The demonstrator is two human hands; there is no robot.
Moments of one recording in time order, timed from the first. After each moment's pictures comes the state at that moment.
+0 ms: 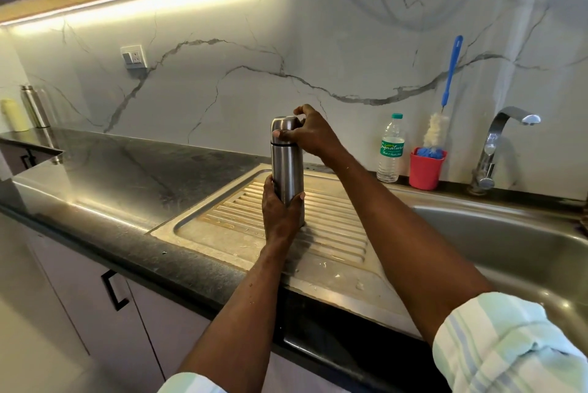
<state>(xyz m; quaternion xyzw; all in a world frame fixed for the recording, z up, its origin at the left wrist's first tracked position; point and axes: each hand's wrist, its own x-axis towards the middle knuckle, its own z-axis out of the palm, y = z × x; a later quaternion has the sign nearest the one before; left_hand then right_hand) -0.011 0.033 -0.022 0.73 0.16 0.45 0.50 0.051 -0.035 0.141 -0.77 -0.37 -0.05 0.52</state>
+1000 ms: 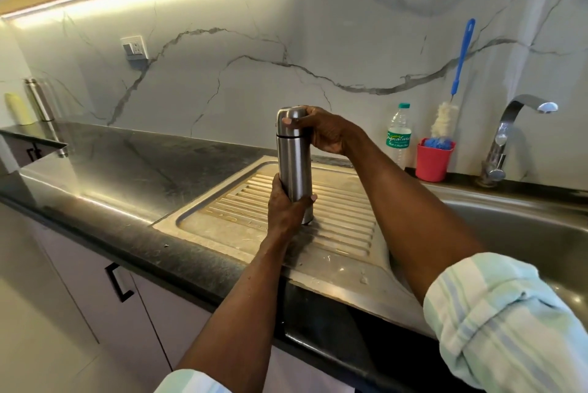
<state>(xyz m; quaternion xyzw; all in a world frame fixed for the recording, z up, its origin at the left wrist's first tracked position) -0.020 0.032 -0.019 0.75 0.15 0.36 0.54 0.076 -0.045 0.140 -0.62 -0.43 0.26 0.61</state>
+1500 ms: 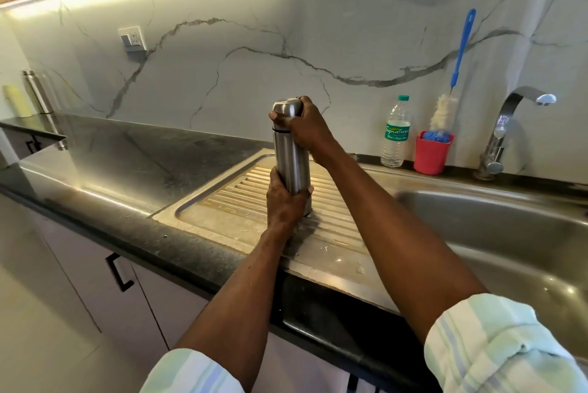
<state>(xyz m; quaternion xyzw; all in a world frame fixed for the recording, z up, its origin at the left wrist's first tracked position) -0.021 0.024 -0.018 0.75 0.18 0.39 0.50 0.036 -0.027 0.118 -0.71 -0.36 -0.03 0.60</state>
